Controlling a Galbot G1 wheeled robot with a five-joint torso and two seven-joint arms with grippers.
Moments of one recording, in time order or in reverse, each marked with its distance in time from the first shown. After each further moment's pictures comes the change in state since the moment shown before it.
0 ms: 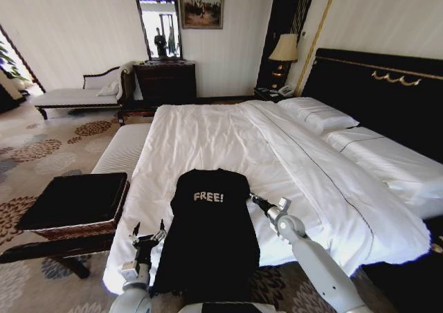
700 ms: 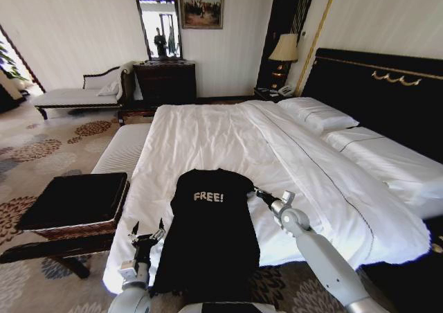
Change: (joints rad) left arm 0.001 0.003 -0.008 -0.008 -0.013 -0.003 0.000; right arm 0.068 -0.062 -0.007 0.000 -0.023 -0.035 0.037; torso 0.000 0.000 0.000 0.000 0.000
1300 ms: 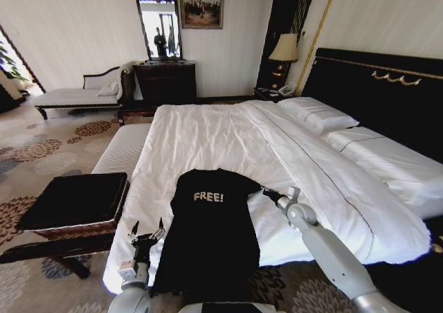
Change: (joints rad) left arm 0.011 -0.002 0.000 -0.015 -0.004 -0.001 0.000; right arm 0.036 -0.046 0.001 -0.014 -0.017 -0.060 0.019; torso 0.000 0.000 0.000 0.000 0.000
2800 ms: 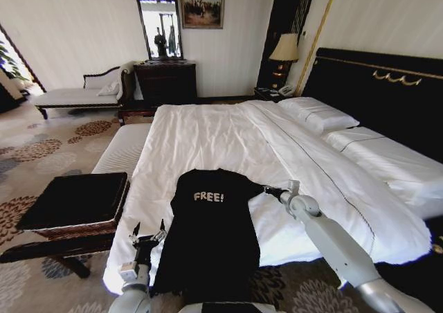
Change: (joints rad) left arm -0.047 0.033 0.033 0.005 -0.062 0.048 0.001; right arm -0.021 -0.045 0.020 0.038 -0.117 -0.096 0.041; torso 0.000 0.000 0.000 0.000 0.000
